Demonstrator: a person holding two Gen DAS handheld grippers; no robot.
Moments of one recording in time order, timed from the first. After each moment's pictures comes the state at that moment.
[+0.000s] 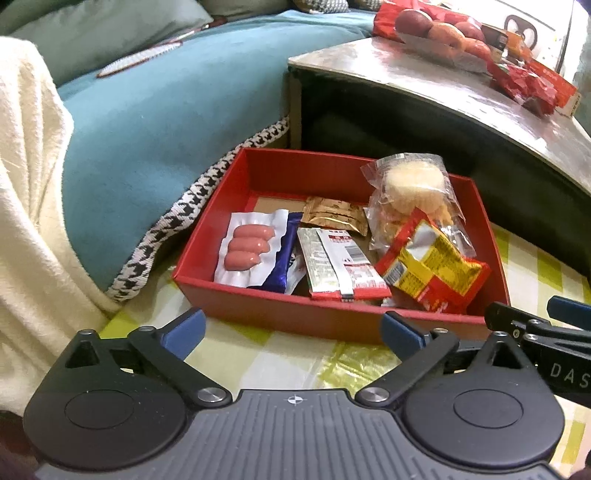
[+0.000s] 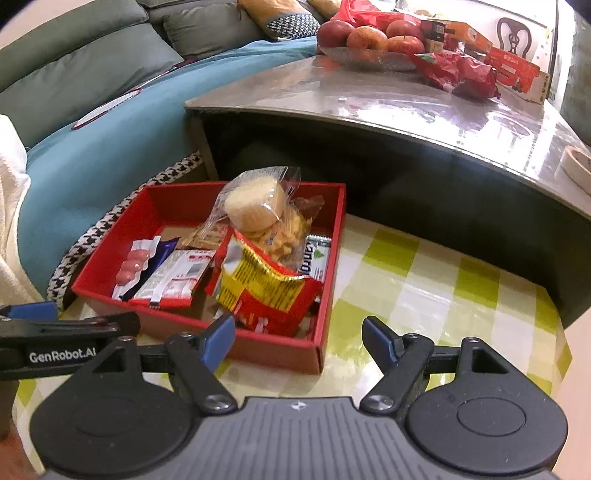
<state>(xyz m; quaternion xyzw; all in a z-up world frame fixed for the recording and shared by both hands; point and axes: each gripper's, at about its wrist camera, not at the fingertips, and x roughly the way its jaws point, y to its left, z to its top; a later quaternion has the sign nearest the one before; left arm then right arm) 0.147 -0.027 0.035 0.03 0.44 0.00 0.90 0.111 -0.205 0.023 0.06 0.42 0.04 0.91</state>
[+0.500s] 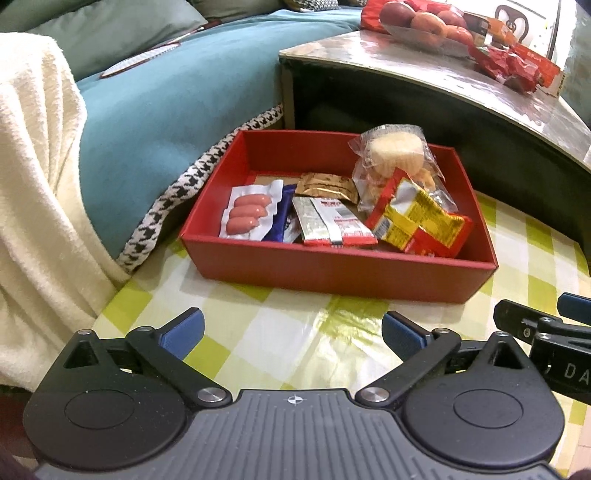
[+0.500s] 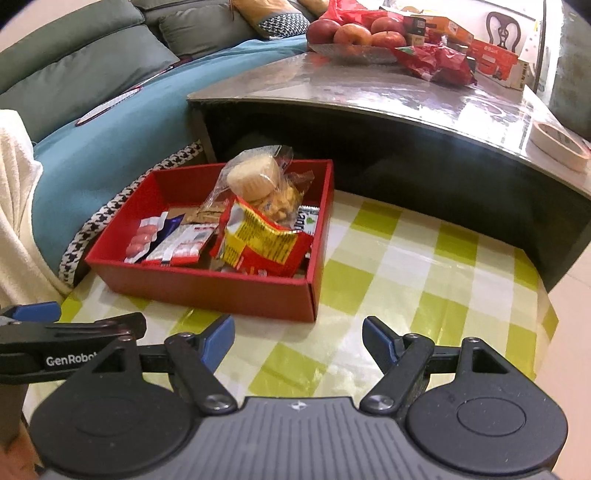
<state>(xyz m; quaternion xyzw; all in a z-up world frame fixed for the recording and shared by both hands) 0.104 -0.029 0.031 0.04 0.45 -0.01 0.89 0.060 -0.208 0.024 0.06 0.42 0.03 0.90</state>
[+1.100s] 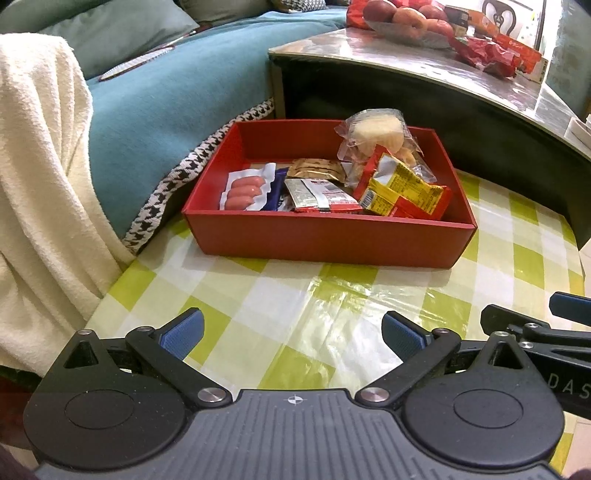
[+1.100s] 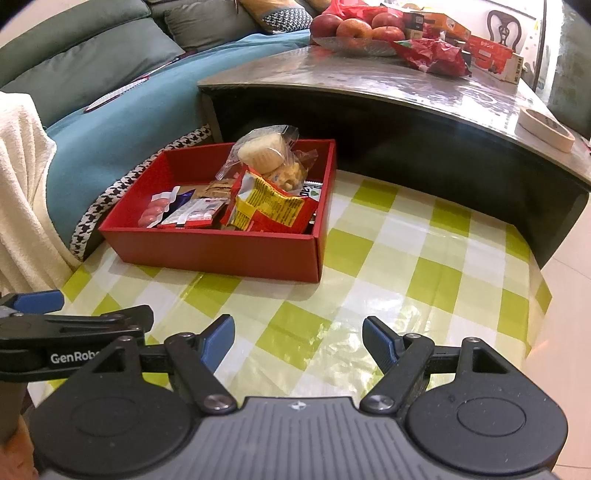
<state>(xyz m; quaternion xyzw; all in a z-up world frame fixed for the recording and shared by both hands) 0.066 -0.030 0.030 0.06 0.44 -0.02 0.89 0.026 -0.201 0.021 0.06 0.43 0.03 0.90</state>
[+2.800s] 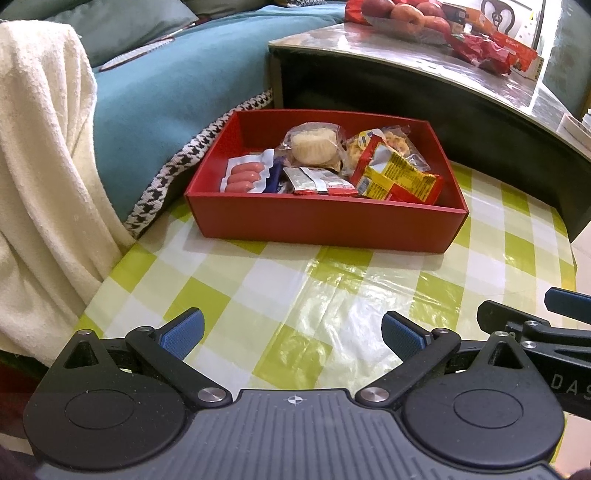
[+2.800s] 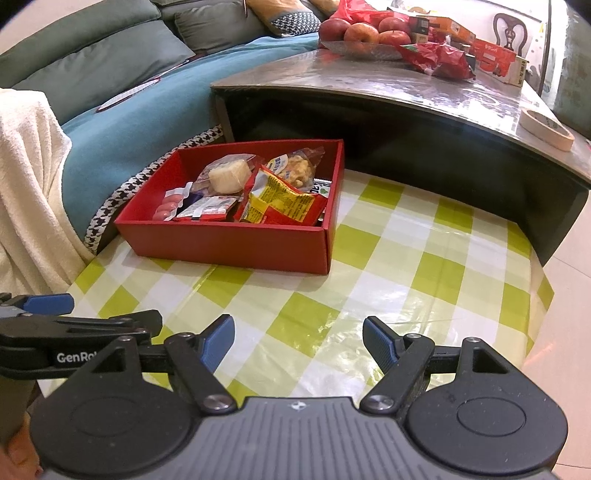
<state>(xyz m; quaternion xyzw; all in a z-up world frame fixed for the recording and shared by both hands) 0.054 -0.027 0.032 0.05 0.45 -0.02 0.89 0.011 -0.198 0.025 0.06 0.42 0.04 0.90</state>
